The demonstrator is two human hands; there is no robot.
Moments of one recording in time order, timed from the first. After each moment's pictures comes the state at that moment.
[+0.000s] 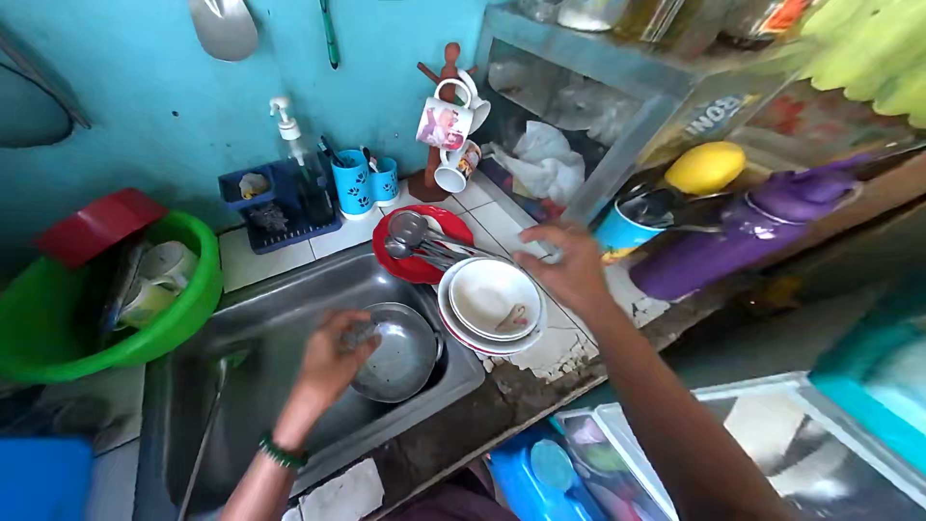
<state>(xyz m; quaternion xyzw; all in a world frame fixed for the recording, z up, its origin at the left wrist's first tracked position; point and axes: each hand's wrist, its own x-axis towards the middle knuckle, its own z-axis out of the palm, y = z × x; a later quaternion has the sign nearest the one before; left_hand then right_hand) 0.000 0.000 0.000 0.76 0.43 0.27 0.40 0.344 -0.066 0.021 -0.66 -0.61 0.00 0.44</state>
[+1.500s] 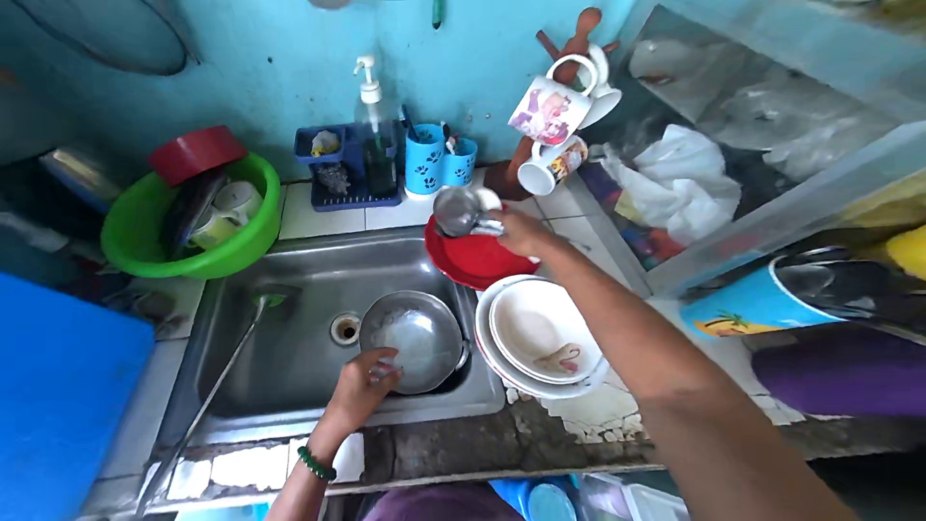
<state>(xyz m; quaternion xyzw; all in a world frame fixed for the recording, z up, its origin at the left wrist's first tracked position) 0.010 -0.051 -0.082 0.65 0.54 0.25 0.47 0.360 0.156 -0.048 -0.63 -0.75 0.17 0.11</state>
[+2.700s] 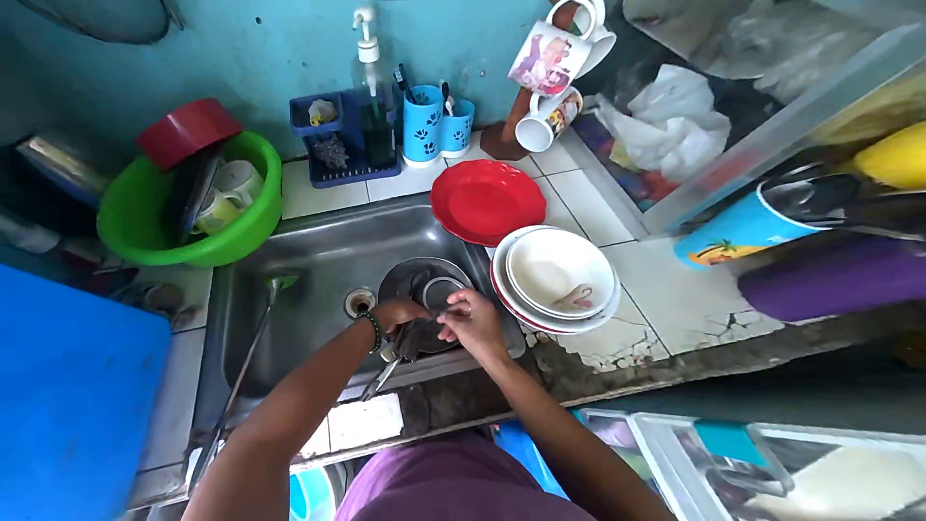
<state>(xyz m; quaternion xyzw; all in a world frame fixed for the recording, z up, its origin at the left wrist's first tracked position) 0.040 0.038 -0.097 0.59 0.58 -0.04 0.56 0.175 -0.056 -0.085 -0.66 -0.41 0.47 0.42</state>
